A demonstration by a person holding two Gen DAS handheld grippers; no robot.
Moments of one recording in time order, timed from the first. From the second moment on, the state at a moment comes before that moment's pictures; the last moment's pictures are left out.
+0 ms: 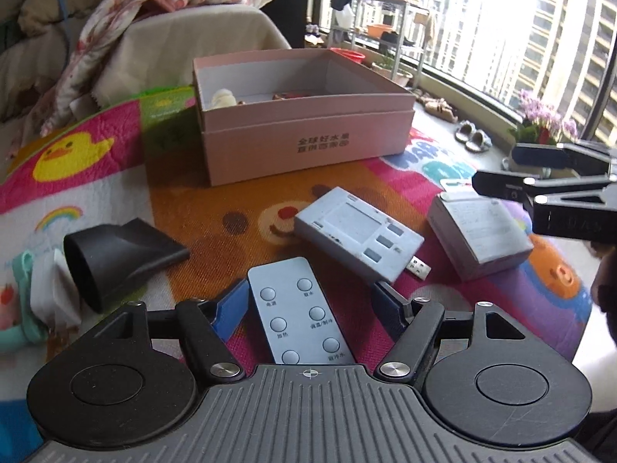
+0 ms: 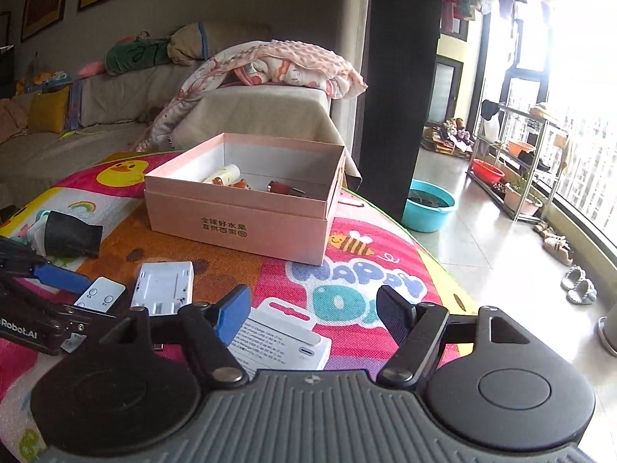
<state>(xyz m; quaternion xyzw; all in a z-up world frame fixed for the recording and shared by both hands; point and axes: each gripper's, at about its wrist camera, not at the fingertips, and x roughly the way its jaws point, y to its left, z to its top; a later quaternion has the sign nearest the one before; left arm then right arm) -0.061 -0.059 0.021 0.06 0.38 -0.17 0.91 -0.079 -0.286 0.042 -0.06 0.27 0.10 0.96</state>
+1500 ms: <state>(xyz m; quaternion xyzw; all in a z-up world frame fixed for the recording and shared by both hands) -0.116 -0.027 0.065 0.06 0.29 -0.21 0.93 -0.093 -0.223 0.074 -0.07 0.30 0.25 0.92</state>
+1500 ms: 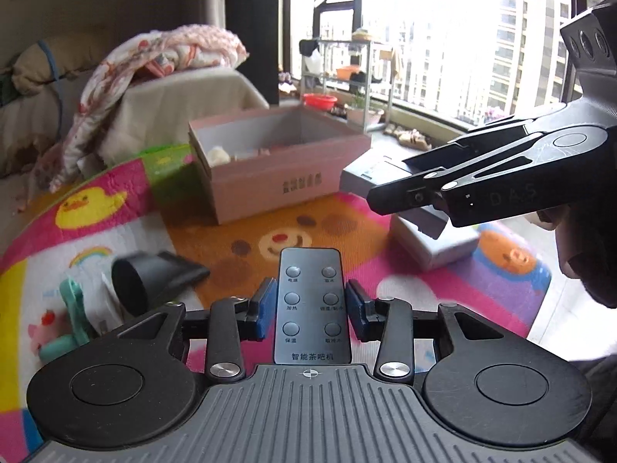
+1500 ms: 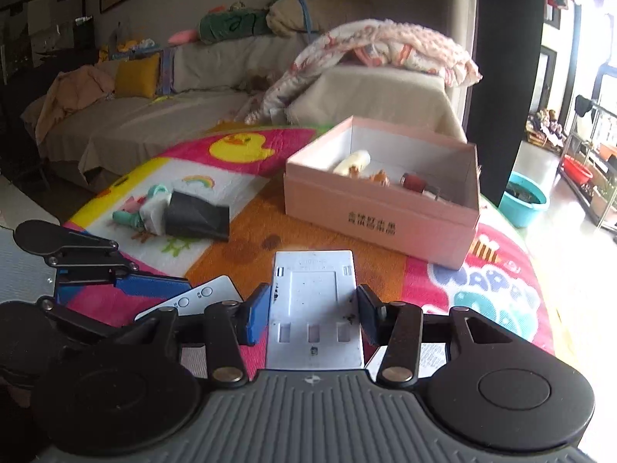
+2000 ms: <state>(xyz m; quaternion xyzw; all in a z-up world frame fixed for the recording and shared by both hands) 0.063 -0.040 0.219 -0.01 0.18 -0.25 0.95 -0.009 -0.252 0.219 -0.05 0.15 0.18 0.97</state>
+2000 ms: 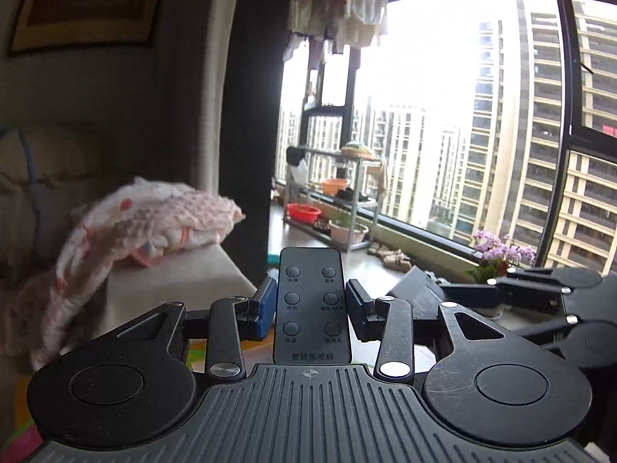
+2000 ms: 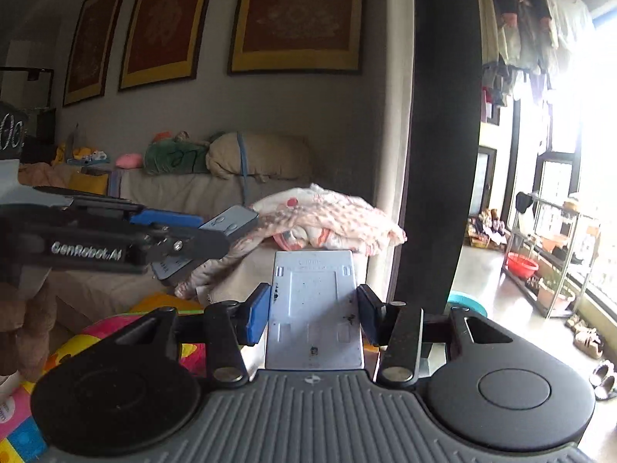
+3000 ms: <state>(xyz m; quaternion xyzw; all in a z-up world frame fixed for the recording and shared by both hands) 0.045 0.059 0.110 -0.09 0.26 -0.18 0.94 -0.035 -0.282 0.058 -0.04 0.26 0.15 0.95</state>
